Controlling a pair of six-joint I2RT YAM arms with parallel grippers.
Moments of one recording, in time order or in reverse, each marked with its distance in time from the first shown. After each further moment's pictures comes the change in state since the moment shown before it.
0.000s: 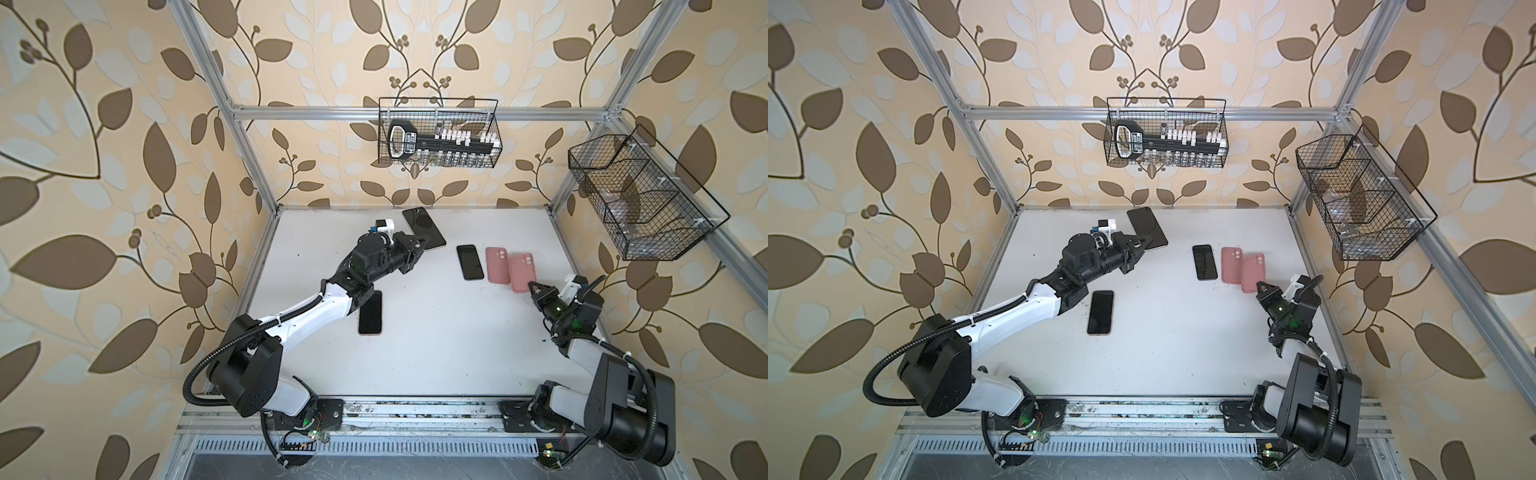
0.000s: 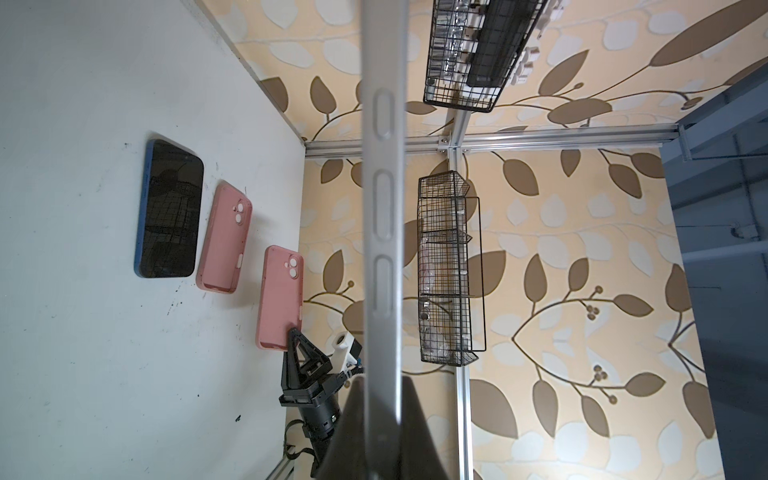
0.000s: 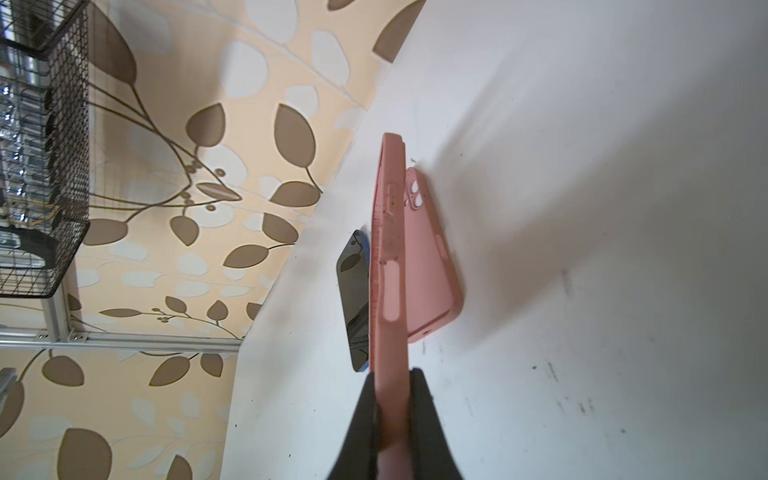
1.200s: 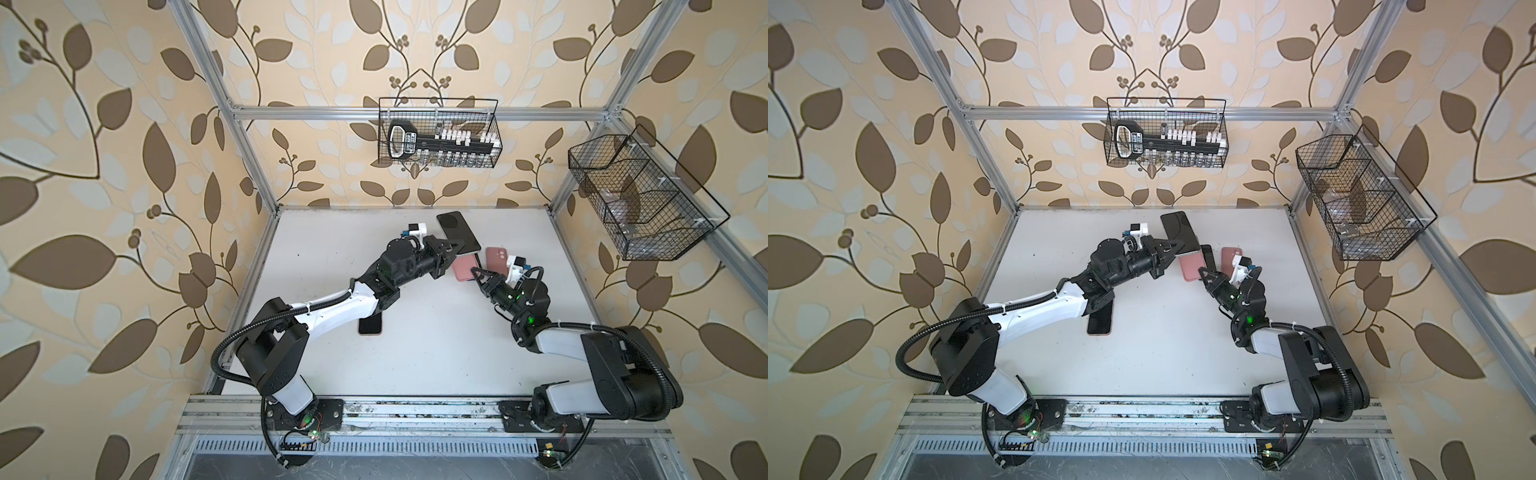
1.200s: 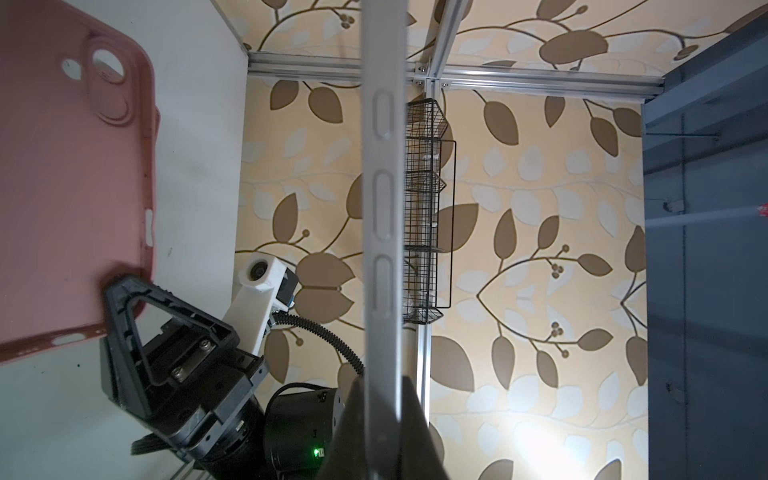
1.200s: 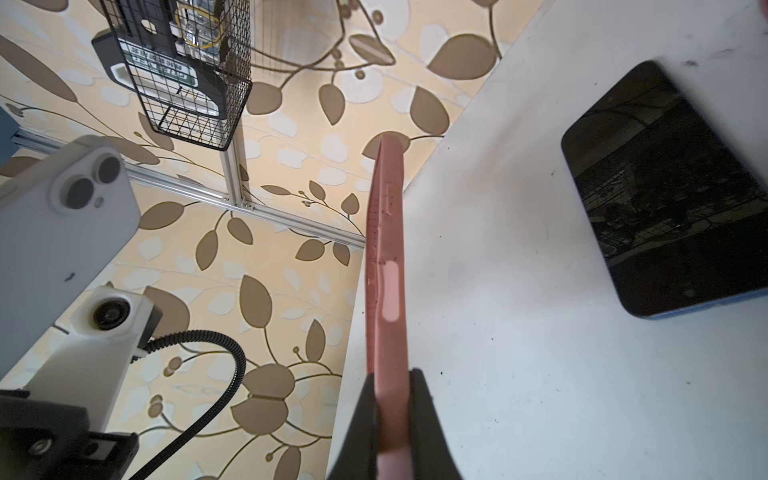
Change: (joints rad) left arm -0.177 0.158 0.111 0.142 -0.029 -0.121; right arm 0.605 0.166 0.024 0.451 0.146 0.330
